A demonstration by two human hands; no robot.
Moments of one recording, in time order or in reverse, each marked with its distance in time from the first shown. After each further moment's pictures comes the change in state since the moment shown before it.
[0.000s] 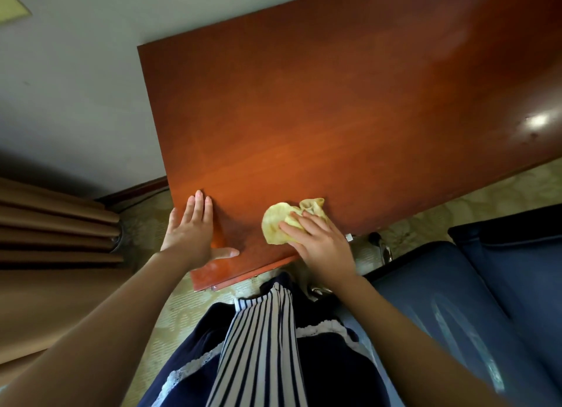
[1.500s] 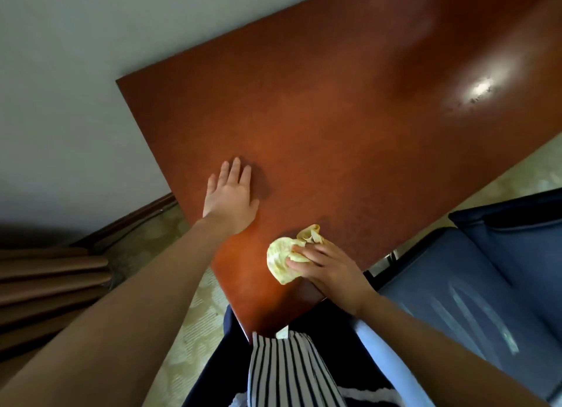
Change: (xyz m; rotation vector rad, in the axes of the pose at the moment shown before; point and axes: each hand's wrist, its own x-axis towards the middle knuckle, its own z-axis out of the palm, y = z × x) left_hand 0.106 -0.033 -0.087 -0.218 0.284 0.264; right_hand 0.044 -0.048 0.020 -0.041 -0.082 -0.091
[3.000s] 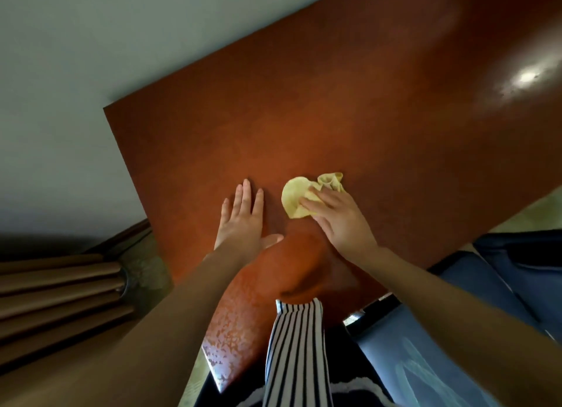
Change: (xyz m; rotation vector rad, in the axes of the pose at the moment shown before) left_hand 0.034 0.064 0.005 0.100 -0.133 -0.026; right_hand 0.082 0.132 -0.037 0.168 0.055 0.264
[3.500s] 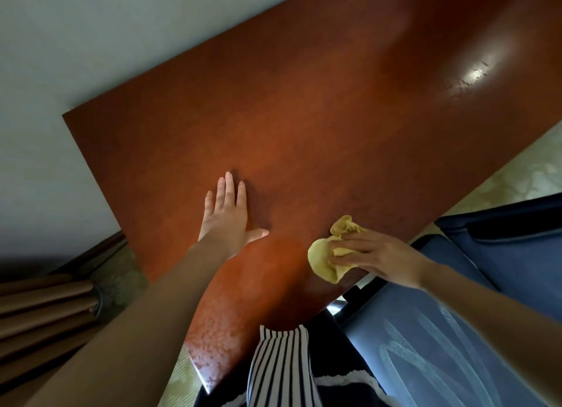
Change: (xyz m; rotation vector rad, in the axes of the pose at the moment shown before) left_hand 0.002 0.009 -0.007 0.106 0.009 0.068; right_hand -0.104 0.051 -0.058 -0.094 -0.337 -0.387
